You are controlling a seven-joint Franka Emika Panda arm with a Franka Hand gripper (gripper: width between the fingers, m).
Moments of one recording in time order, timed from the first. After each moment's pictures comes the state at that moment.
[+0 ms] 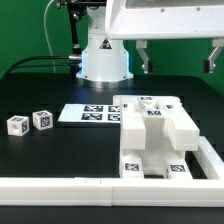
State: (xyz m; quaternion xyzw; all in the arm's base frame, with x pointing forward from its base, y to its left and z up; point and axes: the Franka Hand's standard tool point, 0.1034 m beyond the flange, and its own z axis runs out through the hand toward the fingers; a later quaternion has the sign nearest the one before) arm 0.601 0.068 0.162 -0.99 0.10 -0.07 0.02
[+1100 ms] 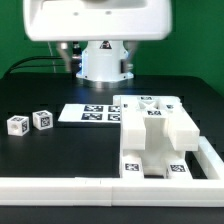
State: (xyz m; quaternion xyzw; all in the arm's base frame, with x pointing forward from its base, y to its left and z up) arm 0.573 -0.055 0.153 -0.98 0.17 0.00 0.03
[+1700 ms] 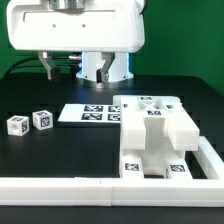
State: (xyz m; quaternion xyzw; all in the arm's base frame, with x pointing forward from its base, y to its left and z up) arm 0.558 -0.072 0.137 -0.98 0.18 0.00 0.03
